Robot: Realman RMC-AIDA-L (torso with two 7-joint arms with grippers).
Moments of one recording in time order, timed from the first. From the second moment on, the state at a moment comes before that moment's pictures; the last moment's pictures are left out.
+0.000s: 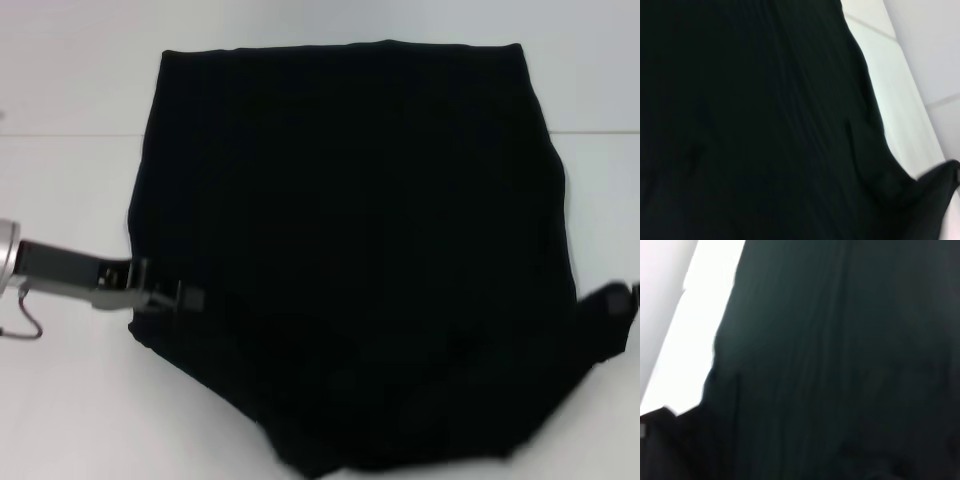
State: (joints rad) left arm -0.75 -1.97 0.40 0.69 2.55 1.73 -2.34; right arm 0.64 1.90 -0.46 -0.78 -2.50 -1.73 2.35
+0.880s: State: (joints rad) left arm -0.89 -1.99 0.48 0.59 2.54 1.13 -2.49; right arm 0.84 1.92 -0.66 -0.63 -2.51 -1.07 2.36
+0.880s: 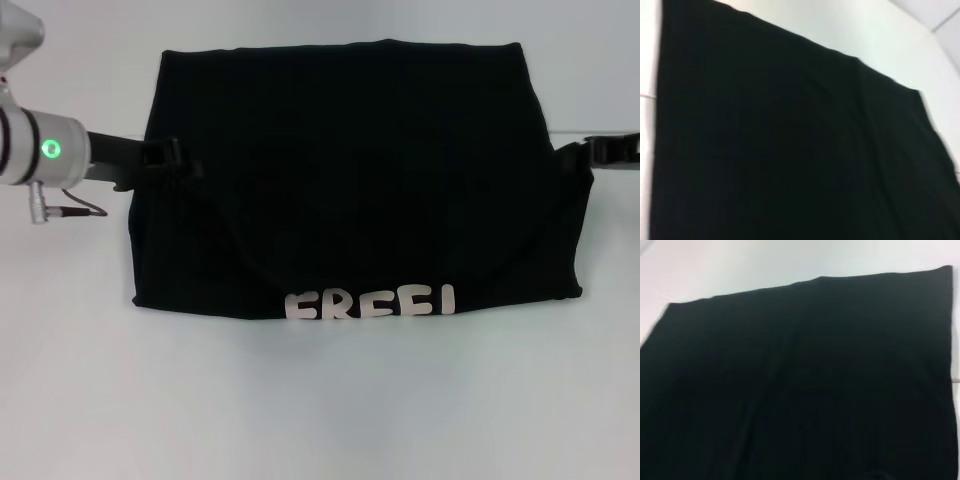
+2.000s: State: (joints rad) left arm -0.96 -2.07 0.70 0.54 2.54 0.63 -2.49; right arm 0.92 2.00 -0.84 -0.50 -2.51 -0.57 2.30
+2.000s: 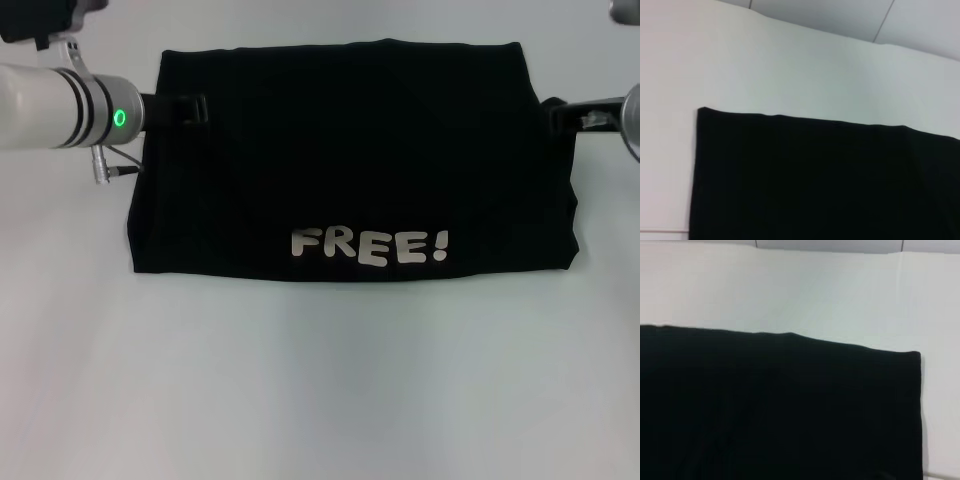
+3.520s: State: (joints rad) left arm -0.94 -2.10 0.81 0.60 2.53 0.68 -2.58; right arm 0.94 1.99 -0.91 -0.46 -2.57 -0.50 2.36
